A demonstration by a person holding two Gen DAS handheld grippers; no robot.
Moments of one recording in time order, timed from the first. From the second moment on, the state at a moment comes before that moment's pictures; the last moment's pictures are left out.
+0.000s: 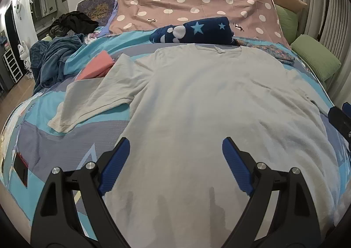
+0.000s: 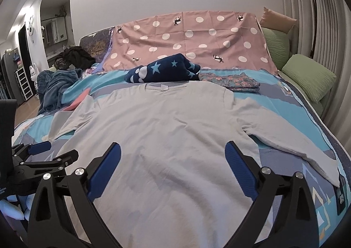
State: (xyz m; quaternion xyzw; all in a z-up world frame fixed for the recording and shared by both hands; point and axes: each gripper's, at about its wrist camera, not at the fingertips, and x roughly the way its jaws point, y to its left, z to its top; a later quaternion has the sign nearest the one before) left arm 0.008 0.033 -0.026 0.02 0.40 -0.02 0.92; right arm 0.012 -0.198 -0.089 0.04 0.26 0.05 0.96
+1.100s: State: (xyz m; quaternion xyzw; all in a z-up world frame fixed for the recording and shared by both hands) left arm 0.001 0.034 -0.034 0.03 0.38 -0.01 0.92; right arm 0.017 -0.195 -0.100 0.05 0.29 0.04 0.96
